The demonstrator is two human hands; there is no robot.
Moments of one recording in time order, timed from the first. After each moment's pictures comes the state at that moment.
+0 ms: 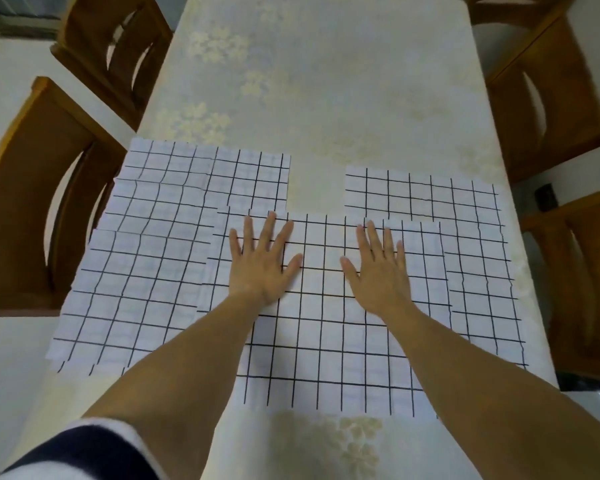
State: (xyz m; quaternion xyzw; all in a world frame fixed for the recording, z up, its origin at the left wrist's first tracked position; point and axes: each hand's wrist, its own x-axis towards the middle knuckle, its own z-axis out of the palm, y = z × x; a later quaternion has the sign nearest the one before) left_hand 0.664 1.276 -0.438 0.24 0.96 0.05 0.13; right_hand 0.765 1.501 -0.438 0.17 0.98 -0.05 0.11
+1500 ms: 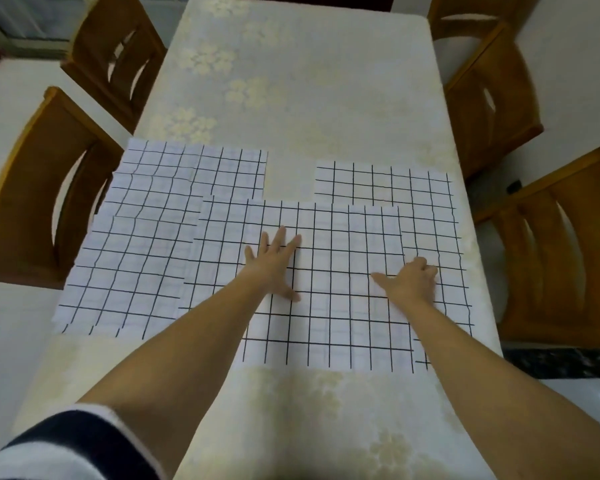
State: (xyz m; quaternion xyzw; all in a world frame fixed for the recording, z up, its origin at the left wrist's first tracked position) left_hand 0.721 1.320 -0.393 0.28 0.90 0.01 0.34; right_hand 0.860 1.559 -0.392 0.50 0.81 -0.28 0.10
